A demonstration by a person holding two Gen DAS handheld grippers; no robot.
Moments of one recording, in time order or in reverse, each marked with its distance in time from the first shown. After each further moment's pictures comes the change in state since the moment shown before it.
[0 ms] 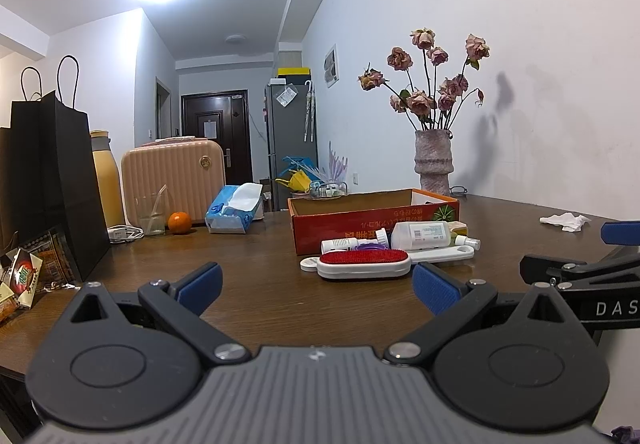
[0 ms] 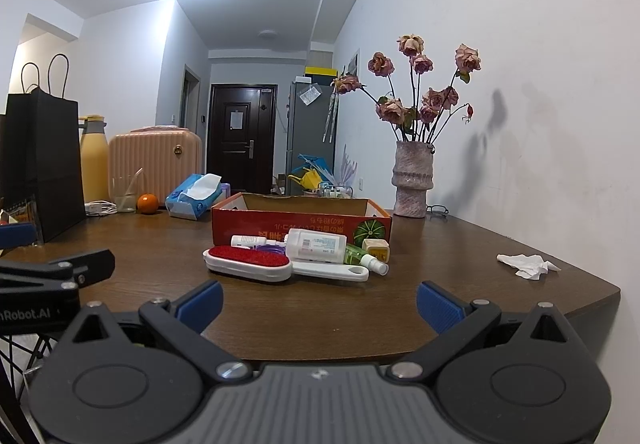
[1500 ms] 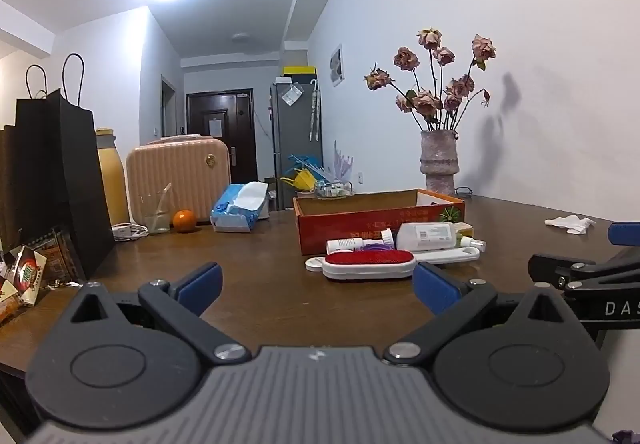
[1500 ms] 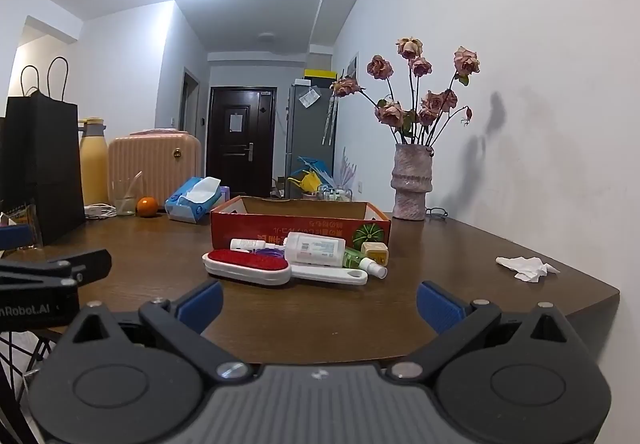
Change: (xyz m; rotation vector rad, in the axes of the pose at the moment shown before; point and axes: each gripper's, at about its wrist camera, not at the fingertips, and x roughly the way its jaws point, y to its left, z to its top) left arm 0.001 0.001 0.002 -0.008 0.010 0.012; right arm 0.000 -0.003 0.002 0.011 -0.004 -0.004
